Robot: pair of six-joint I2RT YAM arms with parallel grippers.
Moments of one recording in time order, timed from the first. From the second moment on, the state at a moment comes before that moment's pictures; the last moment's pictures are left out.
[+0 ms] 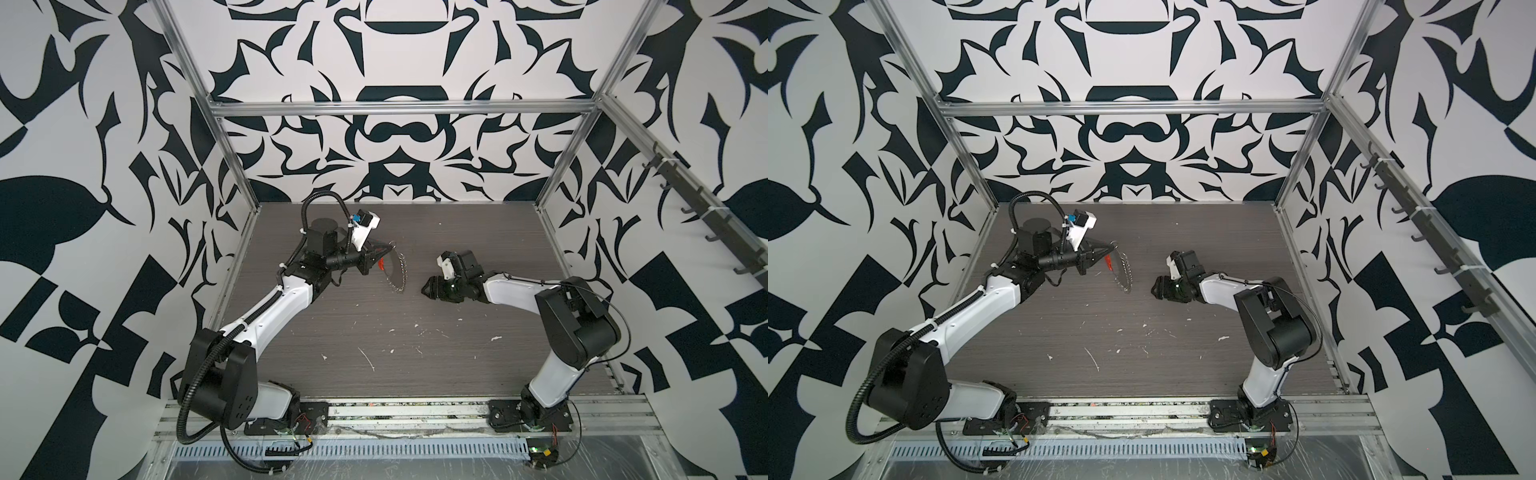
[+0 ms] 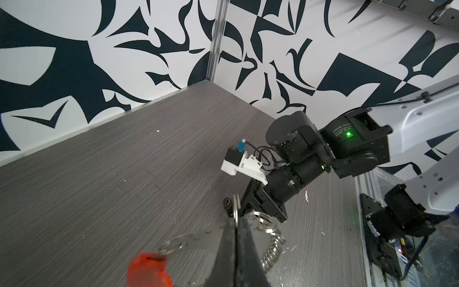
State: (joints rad) left arm -0.40 1.39 0.97 0.10 0.75 -0.05; right arm 0.45 1.74 0.88 -0.10 -0.35 0.53
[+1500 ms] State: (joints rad) left arm -0.41 1.39 0.98 0.01 0.73 0.01; right arm 0.47 1.93 1.27 -0.53 -0.02 -0.14
